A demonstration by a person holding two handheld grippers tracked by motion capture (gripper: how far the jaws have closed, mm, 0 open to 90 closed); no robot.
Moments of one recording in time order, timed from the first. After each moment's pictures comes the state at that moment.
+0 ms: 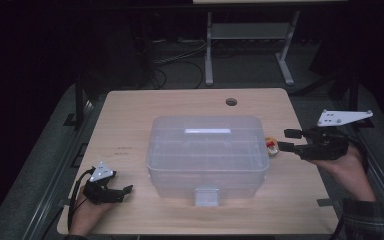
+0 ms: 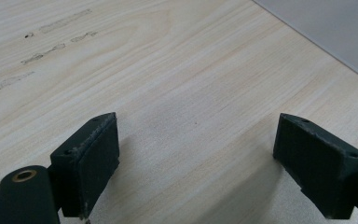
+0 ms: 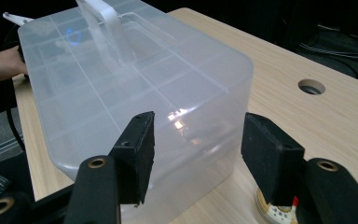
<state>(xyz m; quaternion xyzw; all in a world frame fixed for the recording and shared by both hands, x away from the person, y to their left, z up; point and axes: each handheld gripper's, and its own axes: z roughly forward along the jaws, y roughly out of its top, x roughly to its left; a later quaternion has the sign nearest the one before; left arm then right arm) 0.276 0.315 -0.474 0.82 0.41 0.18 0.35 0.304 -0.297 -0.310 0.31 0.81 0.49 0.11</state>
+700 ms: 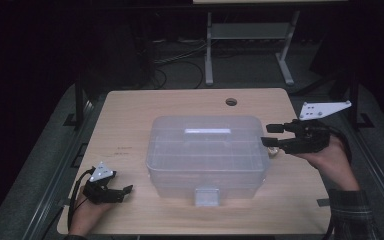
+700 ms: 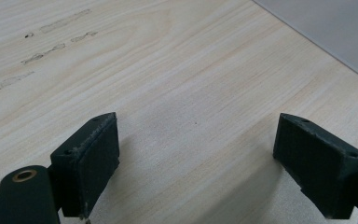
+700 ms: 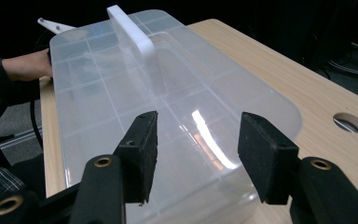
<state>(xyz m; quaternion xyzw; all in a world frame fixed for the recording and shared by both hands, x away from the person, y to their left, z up) 0.276 0.315 -0.474 0.82 0.41 0.18 0.35 0.319 -0.259 -0.298 0.25 0.82 0.50 0.09</state>
